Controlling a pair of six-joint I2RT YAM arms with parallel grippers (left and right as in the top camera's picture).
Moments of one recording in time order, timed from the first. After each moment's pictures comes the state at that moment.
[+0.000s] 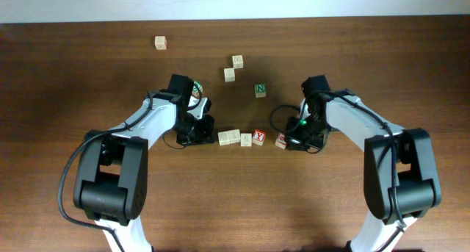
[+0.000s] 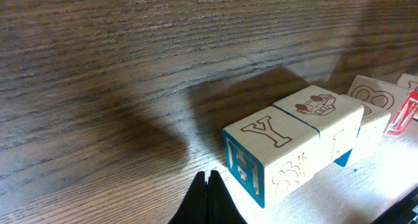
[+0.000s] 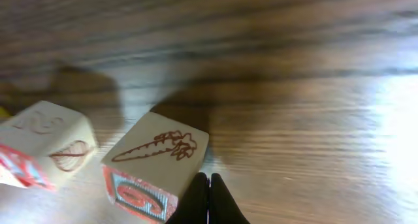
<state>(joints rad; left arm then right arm) -0.23 1.98 1.23 -0.72 0.47 -0.21 0.19 1.93 1.19 -0.82 -0.38 0.45</state>
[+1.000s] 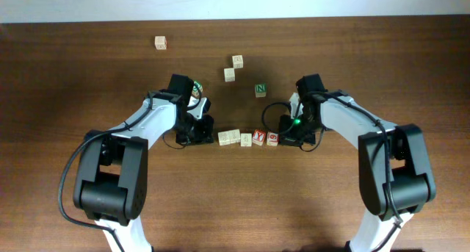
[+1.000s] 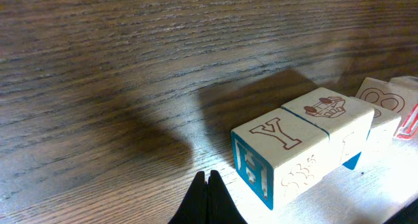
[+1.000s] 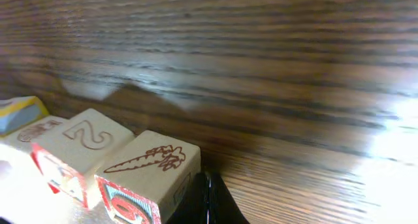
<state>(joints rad) -0.23 1.98 1.23 -0.72 0.45 -0.21 0.22 1.97 1.19 -0.70 -0.44 0.34</state>
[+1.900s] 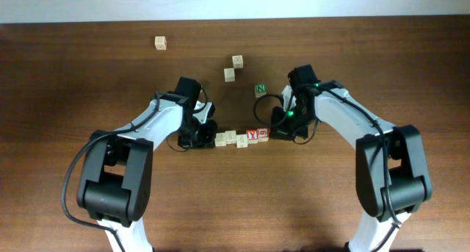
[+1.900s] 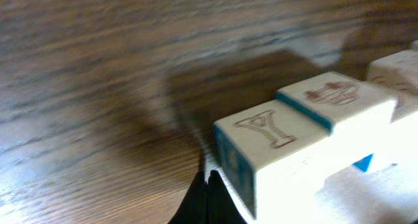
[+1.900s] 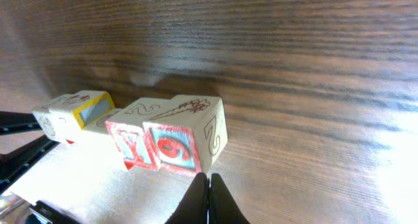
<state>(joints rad) -0.27 1.98 1.23 -0.77 0.37 -0.18 0.26 1.97 1.33 -0.84 -0.48 0.39</state>
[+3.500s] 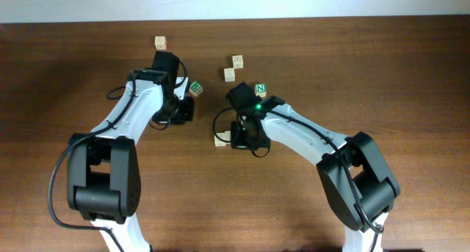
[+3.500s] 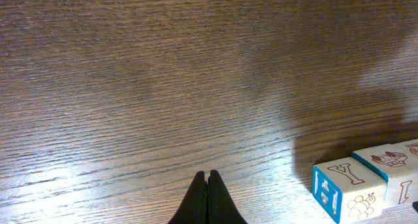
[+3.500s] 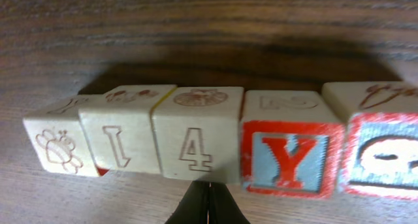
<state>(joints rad) -0.16 1.98 1.44 -0.90 0.13 -0.10 0.61 2.01 1.38 -0.75 -0.14 0.65</state>
